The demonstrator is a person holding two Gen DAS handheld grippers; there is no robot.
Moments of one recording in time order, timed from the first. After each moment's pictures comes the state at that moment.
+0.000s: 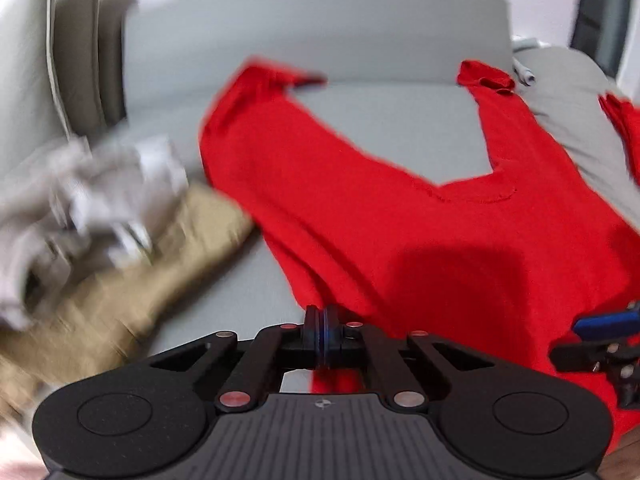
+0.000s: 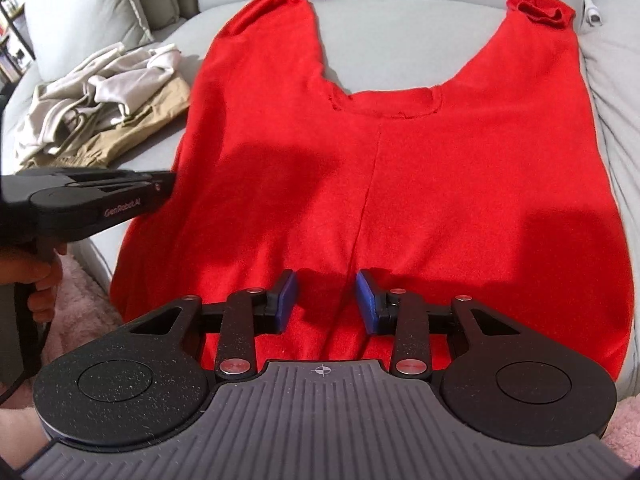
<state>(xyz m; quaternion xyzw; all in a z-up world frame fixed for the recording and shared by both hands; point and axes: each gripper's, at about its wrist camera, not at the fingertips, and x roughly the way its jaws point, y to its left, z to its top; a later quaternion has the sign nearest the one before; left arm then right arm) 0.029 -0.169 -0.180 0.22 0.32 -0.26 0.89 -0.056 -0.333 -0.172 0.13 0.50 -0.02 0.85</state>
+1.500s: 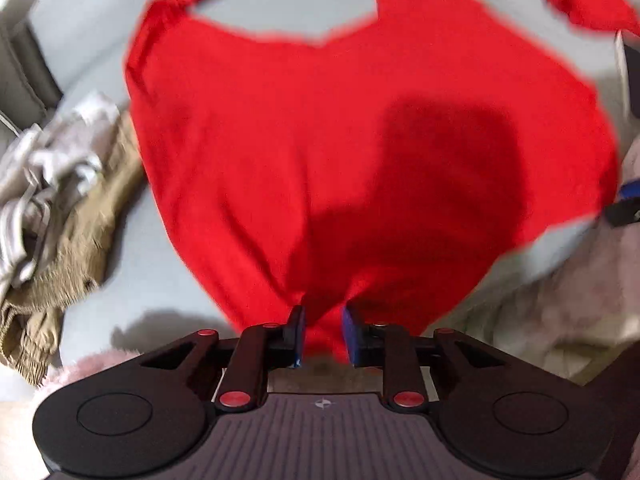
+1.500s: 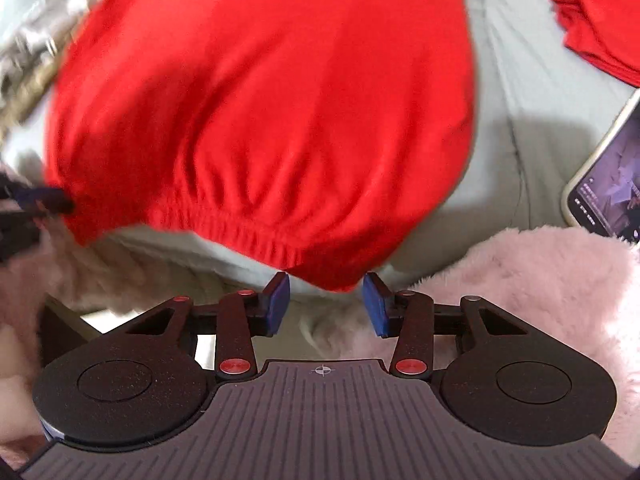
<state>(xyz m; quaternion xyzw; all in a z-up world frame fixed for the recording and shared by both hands) -0.020 -0.166 -0.162 0.26 0.48 -0.31 0.78 -0.156 -0.390 -0.153 0.17 0.59 -0.10 0.78</state>
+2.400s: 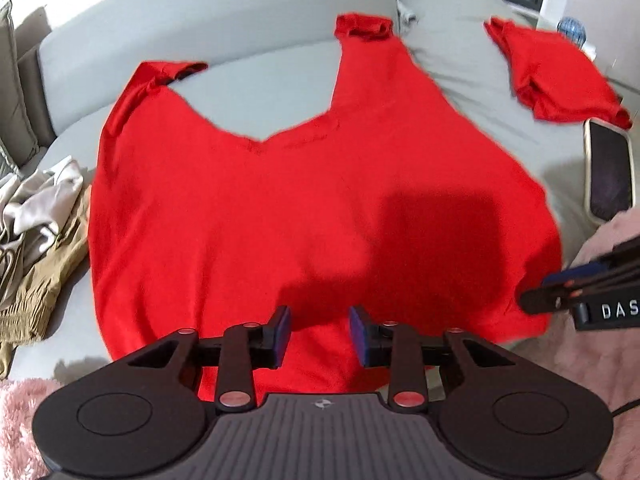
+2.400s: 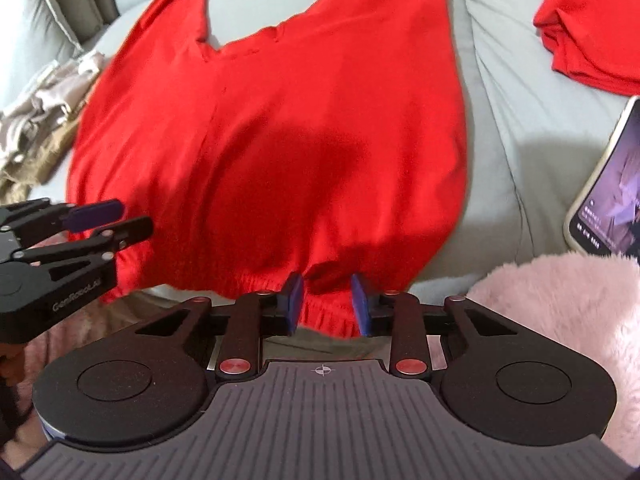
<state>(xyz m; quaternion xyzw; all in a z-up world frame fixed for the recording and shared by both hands) -0.055 -0.230 -0.168 0.20 0.43 -0.33 0.81 -0.156 -0.402 -0.150 0.20 0.55 -0.10 0.81</state>
